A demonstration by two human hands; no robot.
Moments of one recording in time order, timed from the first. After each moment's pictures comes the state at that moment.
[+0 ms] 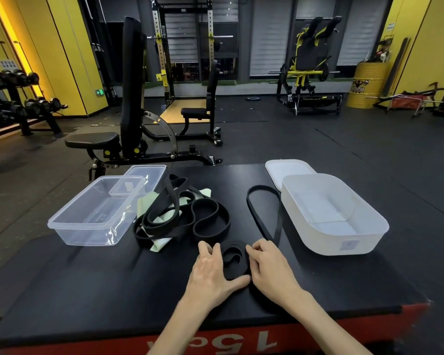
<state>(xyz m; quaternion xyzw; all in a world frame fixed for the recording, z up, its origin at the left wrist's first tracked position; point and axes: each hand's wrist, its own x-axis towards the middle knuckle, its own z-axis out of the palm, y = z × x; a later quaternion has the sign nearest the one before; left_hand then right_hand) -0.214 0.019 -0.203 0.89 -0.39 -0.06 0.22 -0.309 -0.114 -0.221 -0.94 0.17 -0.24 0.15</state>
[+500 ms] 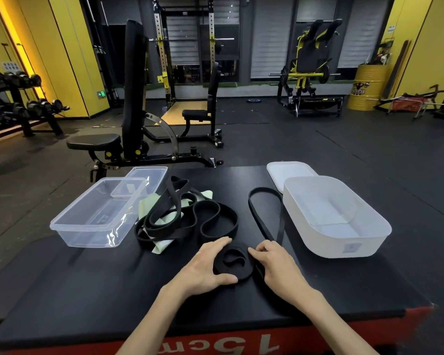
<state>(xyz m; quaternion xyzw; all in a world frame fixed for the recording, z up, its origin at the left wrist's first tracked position) -0.169 0.027 -0.200 0.79 -0.49 -0.19 0.31 -0.313 -0.133 -0.221 -0.96 0.14 -0.20 0.12</state>
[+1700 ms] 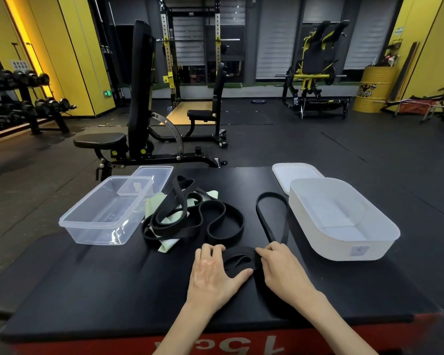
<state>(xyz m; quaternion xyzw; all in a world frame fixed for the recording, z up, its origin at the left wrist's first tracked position) -0.205 0.021 -0.221 0.89 -0.36 0.06 0.27 -0.311 -0.117 -0.207 -0.96 0.20 -0.16 0.11</state>
